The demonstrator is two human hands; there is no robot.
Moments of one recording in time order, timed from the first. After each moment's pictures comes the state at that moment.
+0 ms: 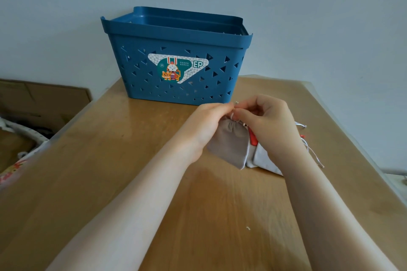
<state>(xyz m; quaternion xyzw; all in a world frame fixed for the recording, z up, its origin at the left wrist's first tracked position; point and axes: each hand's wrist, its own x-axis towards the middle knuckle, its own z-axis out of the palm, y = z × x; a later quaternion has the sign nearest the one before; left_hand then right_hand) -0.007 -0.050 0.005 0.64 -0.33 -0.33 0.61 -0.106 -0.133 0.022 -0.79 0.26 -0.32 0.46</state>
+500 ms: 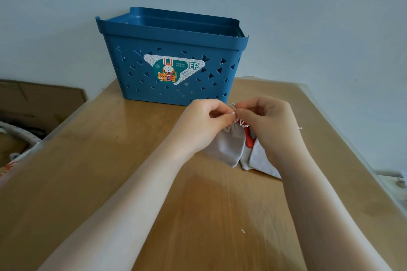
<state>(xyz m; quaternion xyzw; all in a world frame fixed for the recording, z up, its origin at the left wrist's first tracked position) -0.009 -0.046 0.009 0.70 -0.41 -0.18 0.56 -0.109 -0.140 0.022 -0.77 0.28 -0.34 0.47</state>
